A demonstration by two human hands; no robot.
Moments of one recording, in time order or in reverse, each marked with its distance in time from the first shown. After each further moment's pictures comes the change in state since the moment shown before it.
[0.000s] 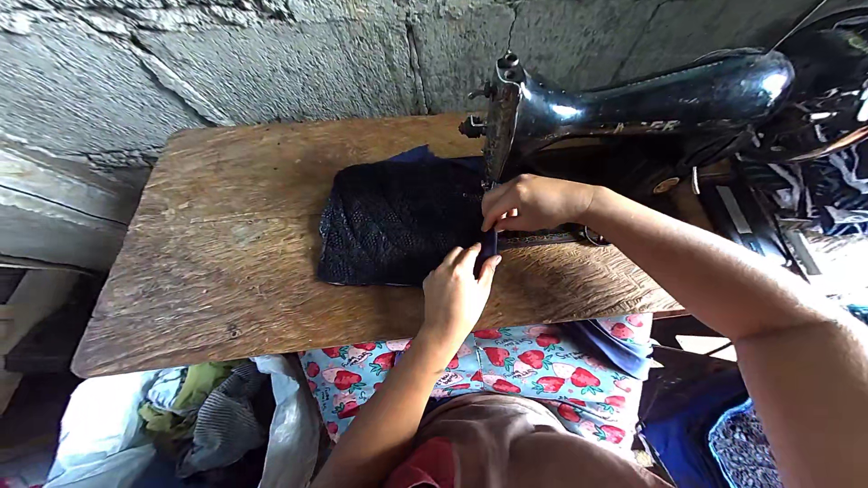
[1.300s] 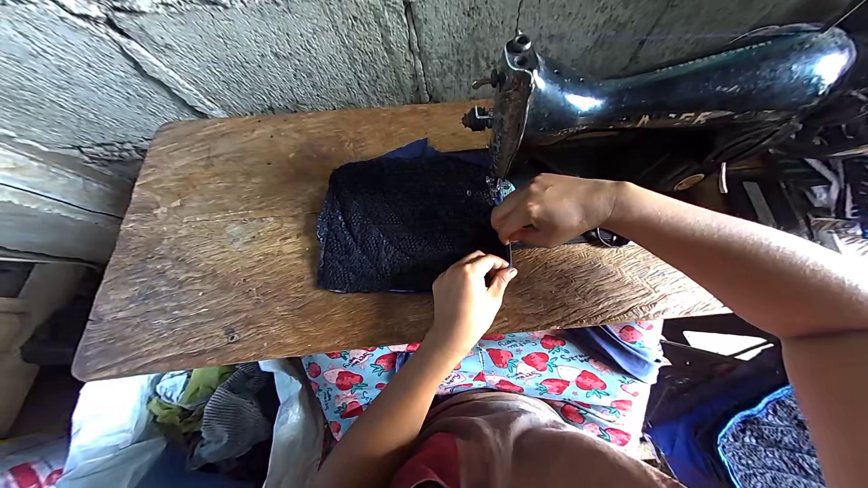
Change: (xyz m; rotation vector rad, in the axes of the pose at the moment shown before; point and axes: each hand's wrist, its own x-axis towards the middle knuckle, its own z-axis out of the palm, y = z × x) left_hand 0.007 0.009 -0.010 -0.149 -0.282 -0.107; right_hand -0.005 -0.009 -0.005 -0.173 -0.128 -0.082
